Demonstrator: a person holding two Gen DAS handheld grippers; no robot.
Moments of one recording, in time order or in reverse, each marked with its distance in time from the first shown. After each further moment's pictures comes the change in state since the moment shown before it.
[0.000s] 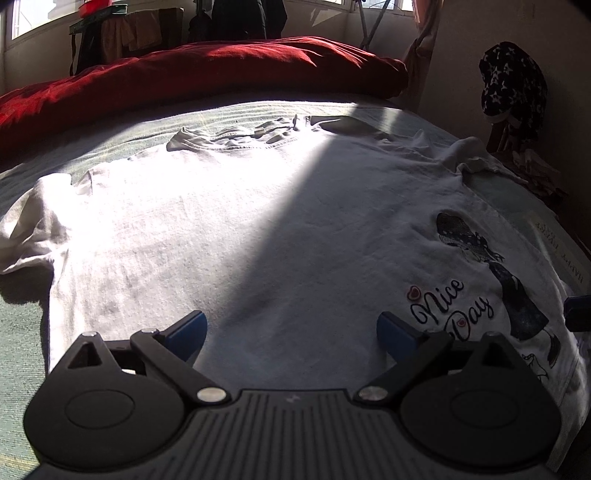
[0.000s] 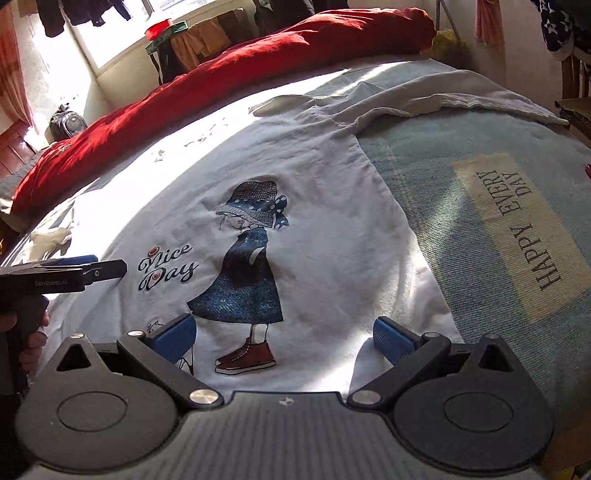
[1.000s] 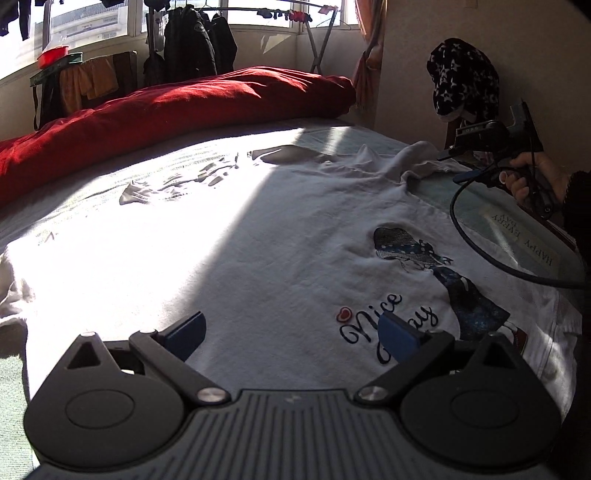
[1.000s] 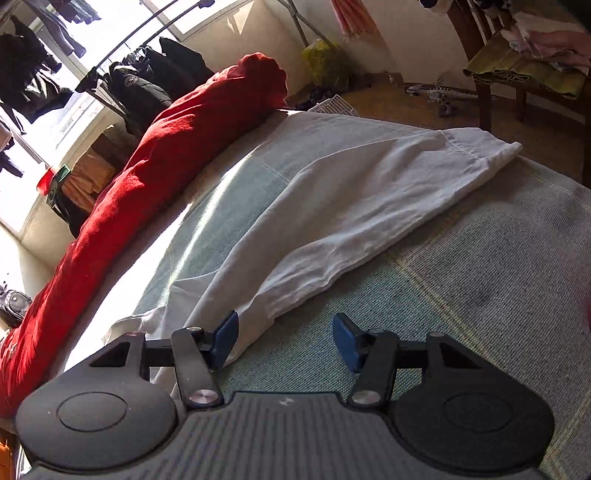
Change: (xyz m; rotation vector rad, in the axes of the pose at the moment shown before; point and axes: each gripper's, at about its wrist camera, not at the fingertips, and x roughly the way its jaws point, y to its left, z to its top) left arm -0.012 -0.038 0.004 0.143 -0.090 -0.074; right arm 0.093 -0.204 0.191 0.472 -0.198 -0.044
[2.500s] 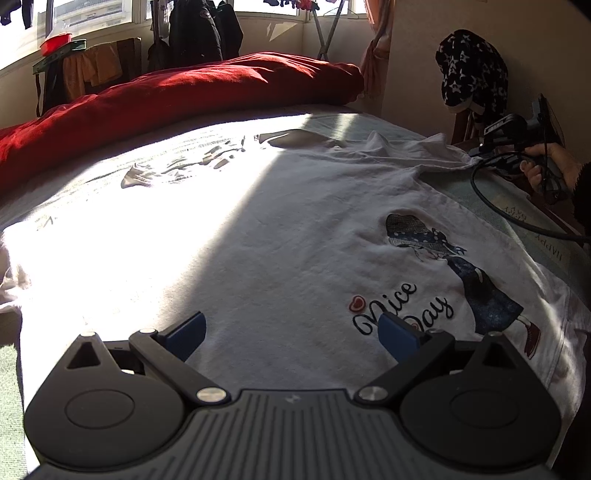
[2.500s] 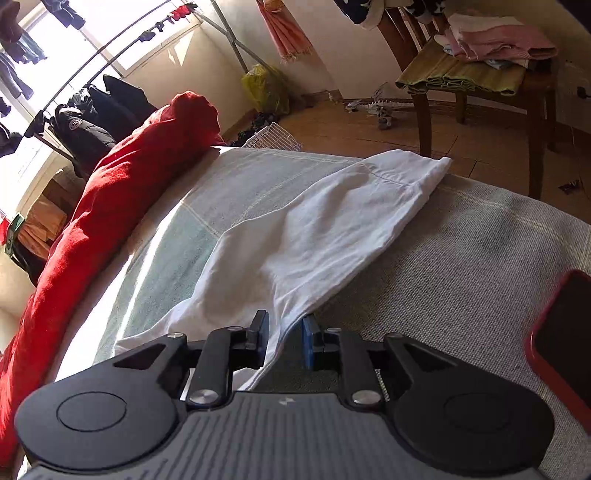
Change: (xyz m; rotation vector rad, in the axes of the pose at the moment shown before) left arm 0.010 0.005 -0.003 -0.020 0.035 0.015; right arm -0.012 -0.030 0.022 0.091 -0.112 -0.153
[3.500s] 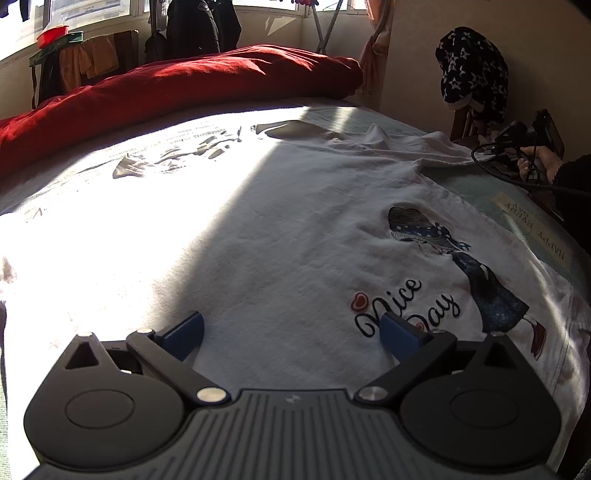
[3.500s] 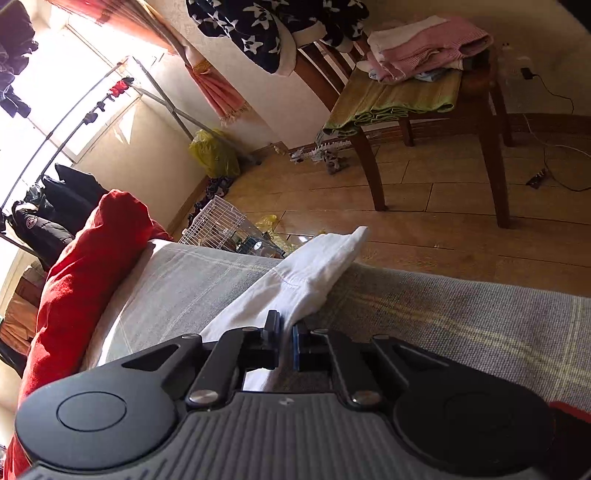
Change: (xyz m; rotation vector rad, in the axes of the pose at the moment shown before) left arm 0.014 0.001 -0.002 -0.007 0.015 -0.017; right arm 0.032 -0.080 0.061 0.189 -0.176 -0.063
